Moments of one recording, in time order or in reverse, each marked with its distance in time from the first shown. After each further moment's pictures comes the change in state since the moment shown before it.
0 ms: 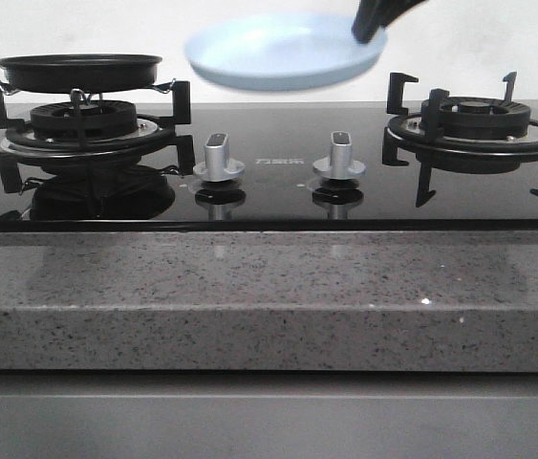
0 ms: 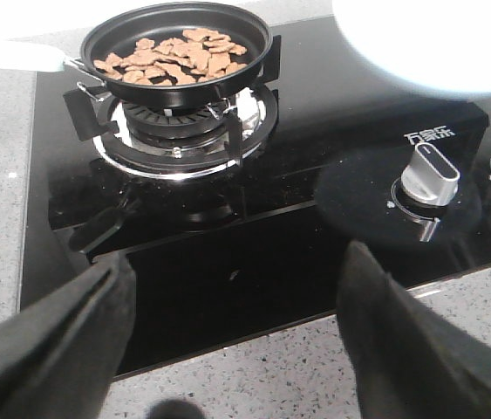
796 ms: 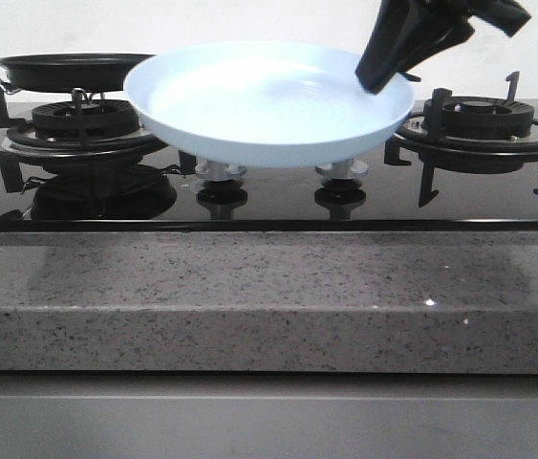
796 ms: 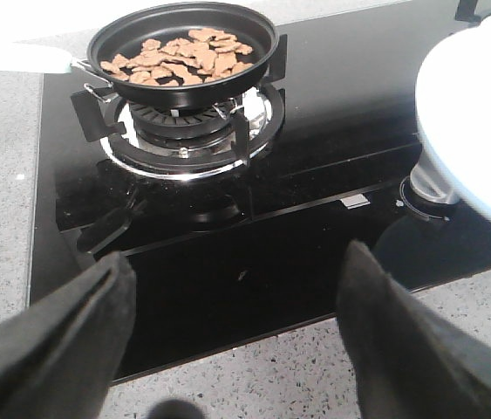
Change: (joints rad) left arm 0.000 0.000 0.000 0.010 0.000 0.000; right arm 0.065 -0.411 0.784 0.161 -0.320 -0.175
